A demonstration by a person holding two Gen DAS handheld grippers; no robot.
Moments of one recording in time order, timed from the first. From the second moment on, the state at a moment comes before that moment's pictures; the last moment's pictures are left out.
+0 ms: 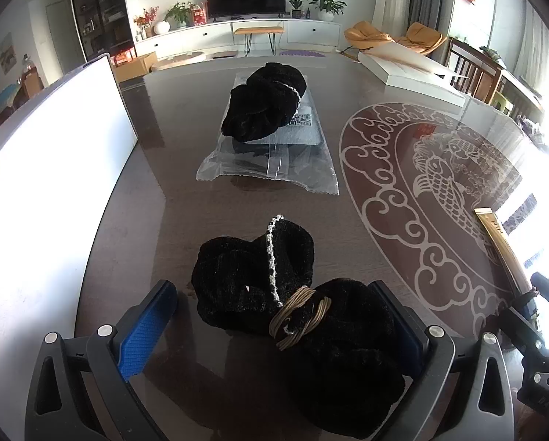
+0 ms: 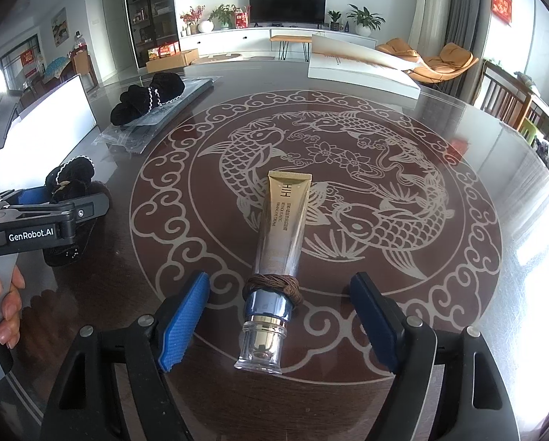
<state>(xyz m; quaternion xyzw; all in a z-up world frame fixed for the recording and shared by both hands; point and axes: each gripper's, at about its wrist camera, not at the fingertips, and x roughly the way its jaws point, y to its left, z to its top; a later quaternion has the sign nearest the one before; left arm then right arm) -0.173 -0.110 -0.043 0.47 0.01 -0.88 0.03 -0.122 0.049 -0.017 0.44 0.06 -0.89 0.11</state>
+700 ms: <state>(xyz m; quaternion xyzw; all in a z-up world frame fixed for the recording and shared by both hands) -0.159 -0.109 -0.032 0.45 0.01 -0.90 -0.01 -0.153 0.044 -0.008 0.50 0.08 -0.85 0.14</state>
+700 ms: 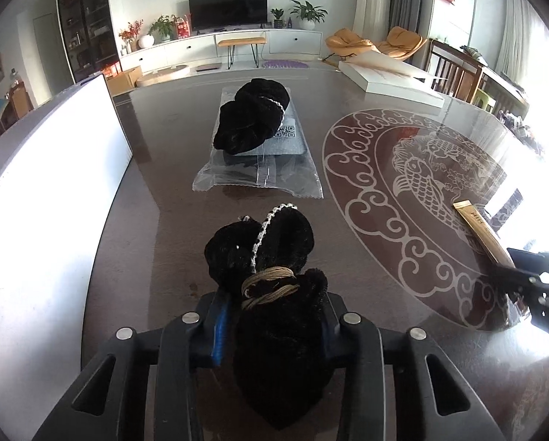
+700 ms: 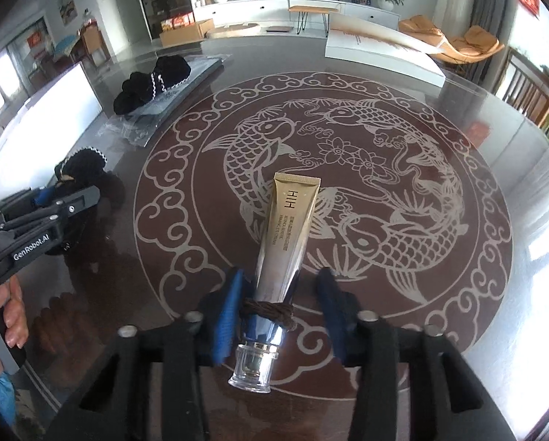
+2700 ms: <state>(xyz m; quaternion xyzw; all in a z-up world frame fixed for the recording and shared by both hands) 0.015 -0.172 0.130 0.29 0.03 -0.96 0.00 -0.078 0.036 0.000 0.43 0.08 -0.89 0.10</state>
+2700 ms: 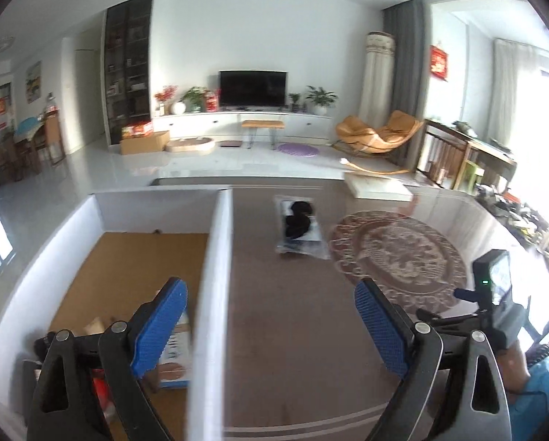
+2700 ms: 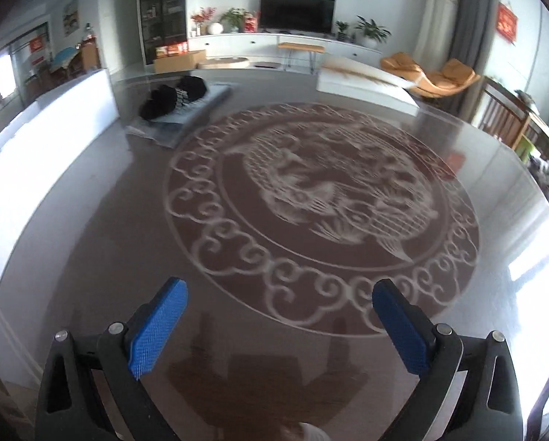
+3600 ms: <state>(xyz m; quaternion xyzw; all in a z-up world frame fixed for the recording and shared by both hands) -0.085 -0.073 -0.033 0.44 0.00 -0.90 0.00 -0.098 0.101 -0.022 0.46 0.04 -0.89 0.06</state>
